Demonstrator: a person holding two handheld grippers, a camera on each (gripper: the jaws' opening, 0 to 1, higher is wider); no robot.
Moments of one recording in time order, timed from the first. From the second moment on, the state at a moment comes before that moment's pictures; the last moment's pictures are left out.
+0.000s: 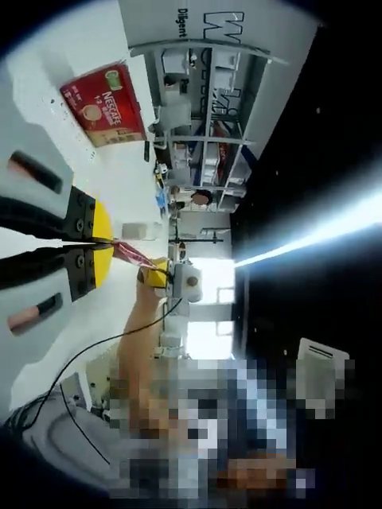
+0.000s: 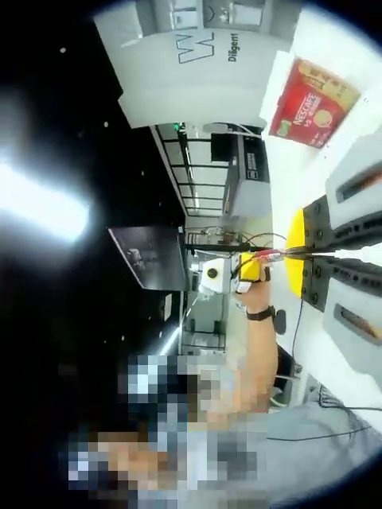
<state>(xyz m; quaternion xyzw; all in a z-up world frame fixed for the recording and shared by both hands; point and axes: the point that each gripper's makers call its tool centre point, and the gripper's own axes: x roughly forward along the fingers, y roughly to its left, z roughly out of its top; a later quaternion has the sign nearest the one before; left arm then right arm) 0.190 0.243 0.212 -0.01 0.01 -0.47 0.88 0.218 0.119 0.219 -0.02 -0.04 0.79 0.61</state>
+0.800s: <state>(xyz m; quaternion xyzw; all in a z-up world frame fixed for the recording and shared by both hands) 0.067 0.196 0.169 0.02 0.02 -0.45 0.89 0.093 0.066 0.171 0.00 -0.05 0.80 0.60</state>
